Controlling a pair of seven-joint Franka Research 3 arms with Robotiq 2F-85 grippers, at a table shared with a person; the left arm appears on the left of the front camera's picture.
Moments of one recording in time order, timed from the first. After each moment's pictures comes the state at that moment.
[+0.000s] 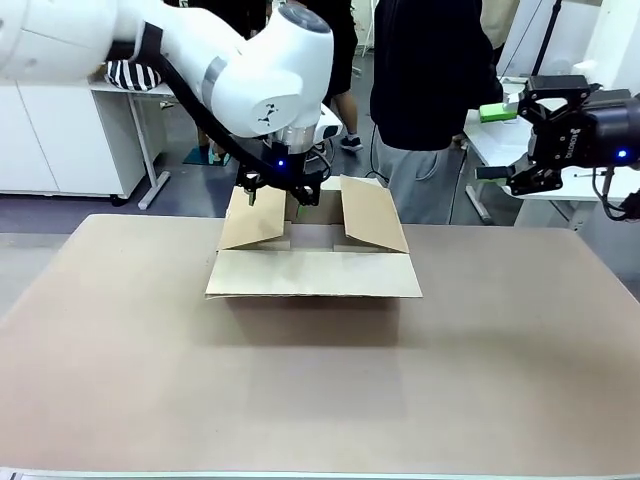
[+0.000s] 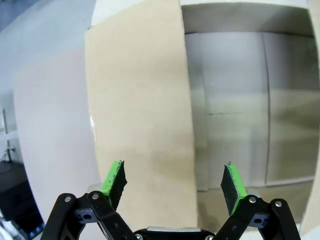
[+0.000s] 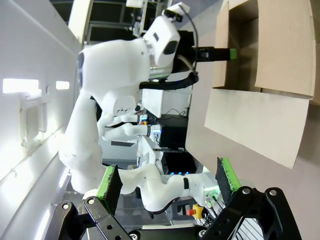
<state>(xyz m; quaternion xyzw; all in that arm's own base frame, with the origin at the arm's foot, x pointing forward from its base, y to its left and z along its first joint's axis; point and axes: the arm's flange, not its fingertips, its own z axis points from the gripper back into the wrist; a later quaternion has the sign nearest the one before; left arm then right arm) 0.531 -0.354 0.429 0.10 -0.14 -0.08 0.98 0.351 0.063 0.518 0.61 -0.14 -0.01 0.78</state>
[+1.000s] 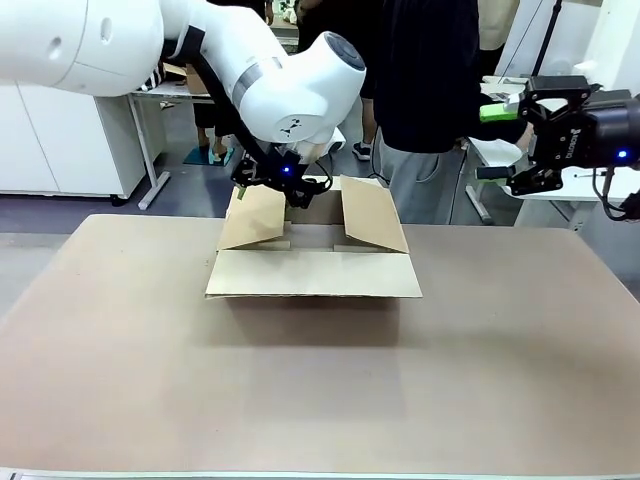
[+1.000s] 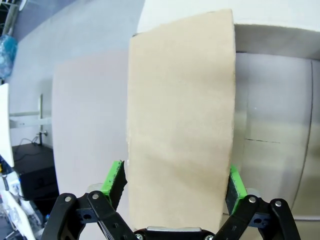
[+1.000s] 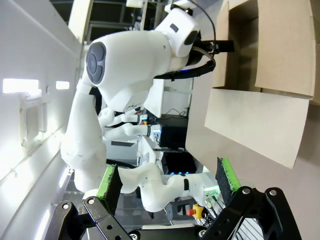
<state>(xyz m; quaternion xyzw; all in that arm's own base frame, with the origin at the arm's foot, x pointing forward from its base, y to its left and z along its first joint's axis) 0.543 -0.362 0.420 0.21 -0.16 -0.04 0.96 0.351 0.063 0.517 0.61 -0.14 -0.01 0.78</state>
